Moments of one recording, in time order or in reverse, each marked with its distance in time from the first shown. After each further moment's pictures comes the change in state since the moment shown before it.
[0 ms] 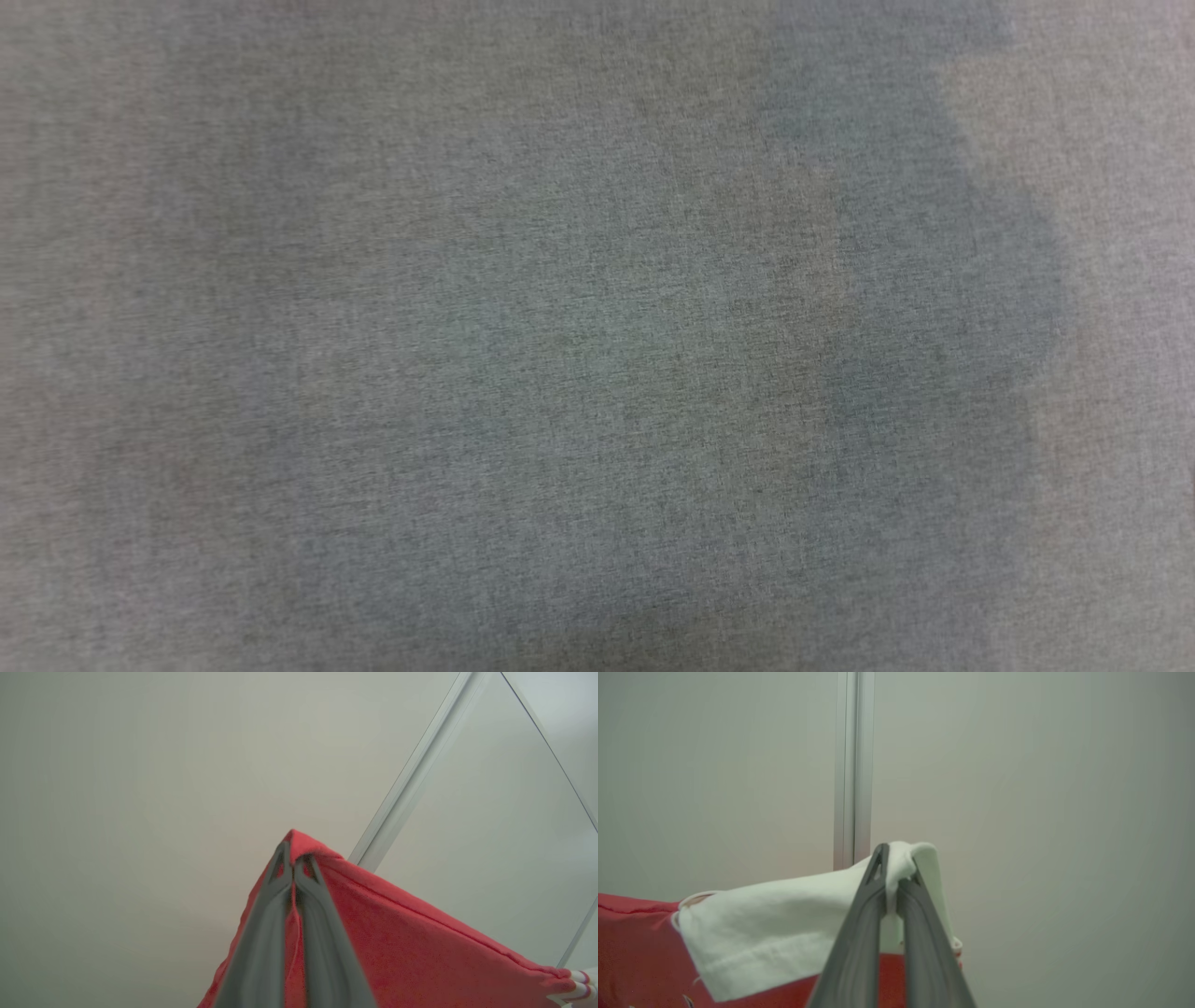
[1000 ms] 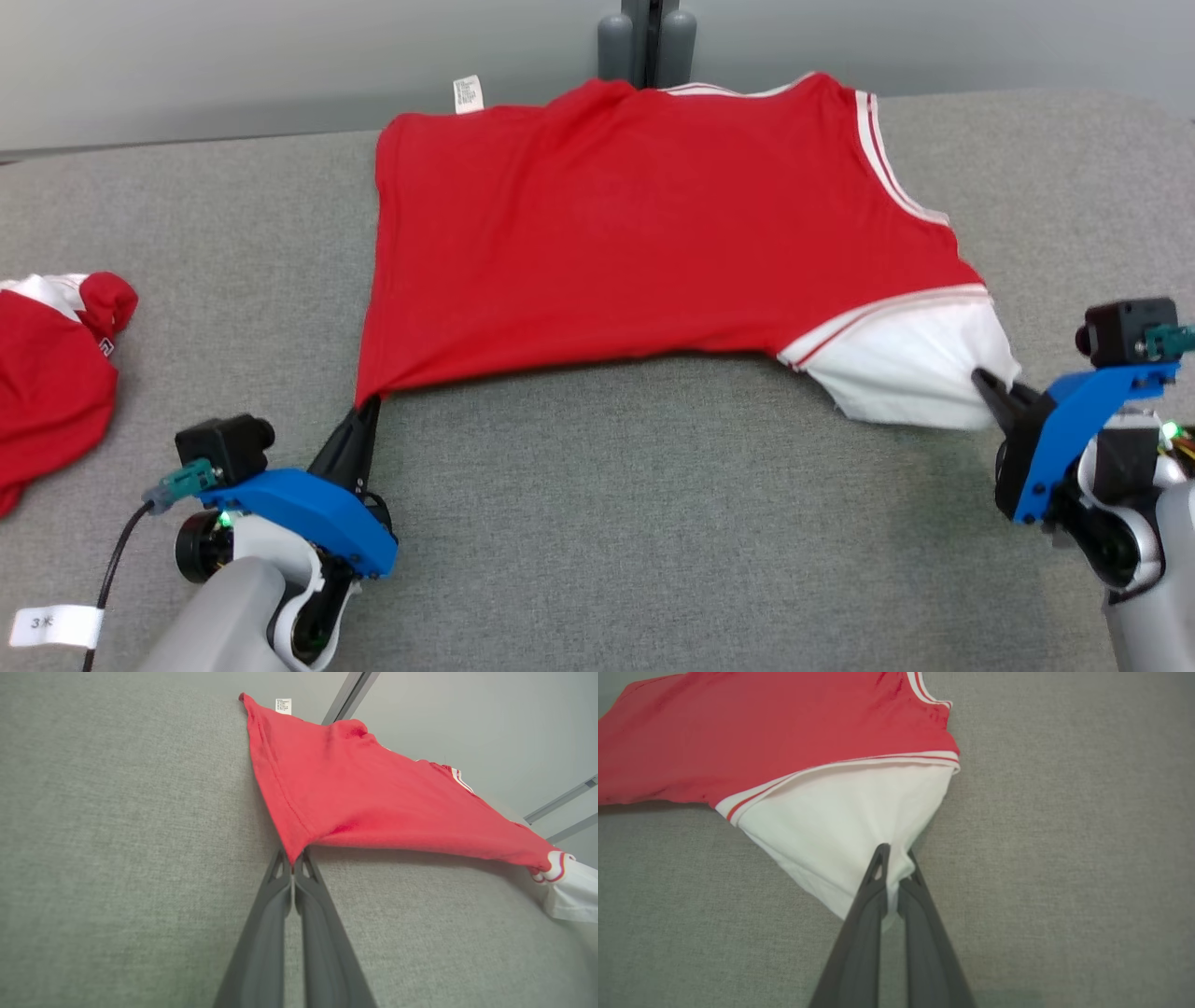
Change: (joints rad) left arm 0.918 -0.060 -0.360 0.246 0.037 -0.078 -0.055; right arm 1.099 -0.052 -0.004 -0.090 0.076 0.000 0.604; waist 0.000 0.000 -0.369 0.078
